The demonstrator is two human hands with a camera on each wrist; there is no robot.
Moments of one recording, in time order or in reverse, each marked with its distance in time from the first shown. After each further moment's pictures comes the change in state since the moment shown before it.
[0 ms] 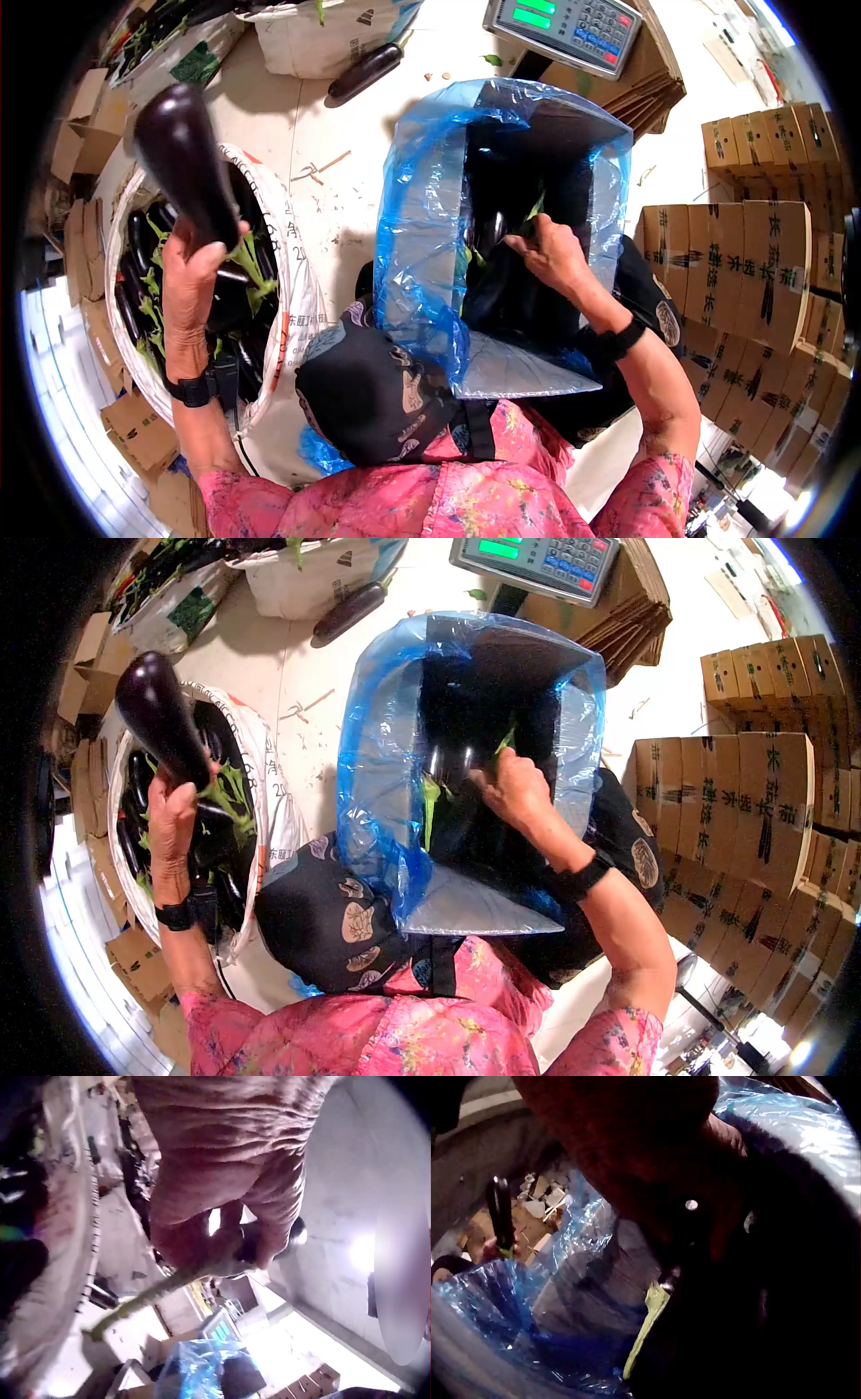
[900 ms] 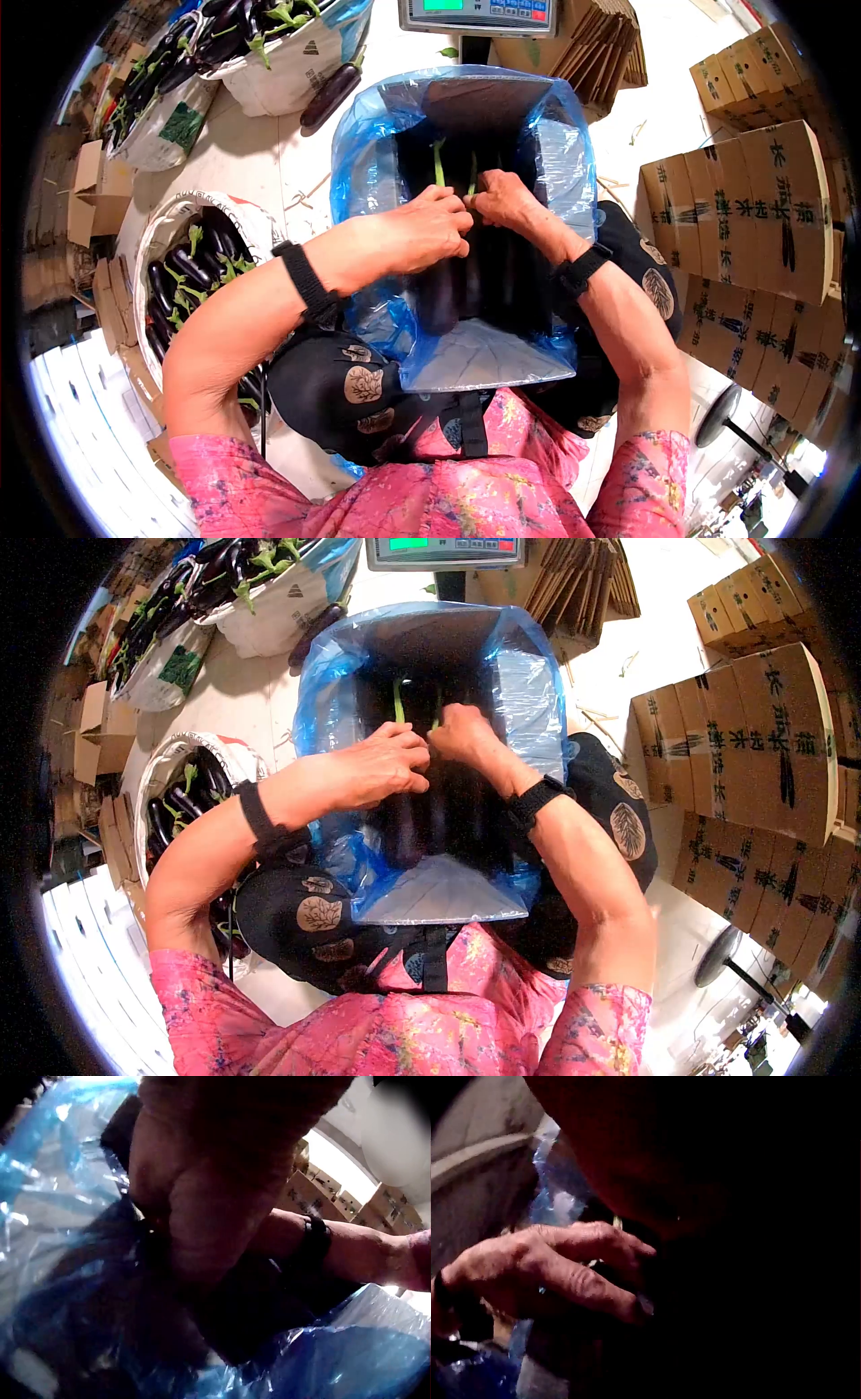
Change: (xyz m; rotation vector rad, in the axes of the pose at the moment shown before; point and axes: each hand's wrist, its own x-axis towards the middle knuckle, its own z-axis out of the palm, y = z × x) left_hand 0.081 -0.014 0.279 1.084 -1.354 0.865; right_hand 0.067 0.007 0.003 0.372 -0.182 0.086
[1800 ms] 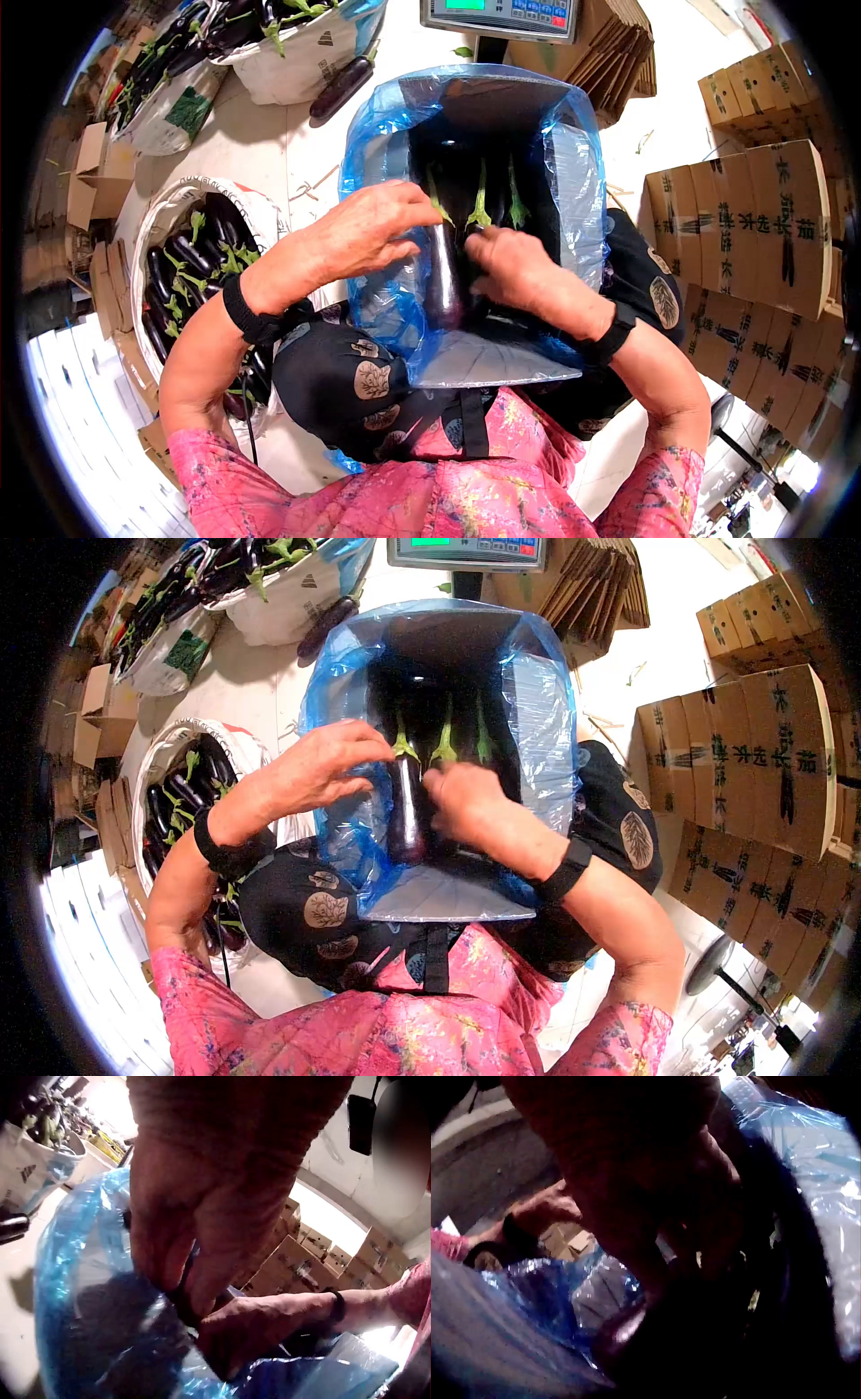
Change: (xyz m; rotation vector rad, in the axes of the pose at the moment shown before) left_hand -0.066 0.014 -0.022 -0.298 0.353 -0.254; right_hand -0.099 -0.009 0.017 -0.433 0.021 -0.611
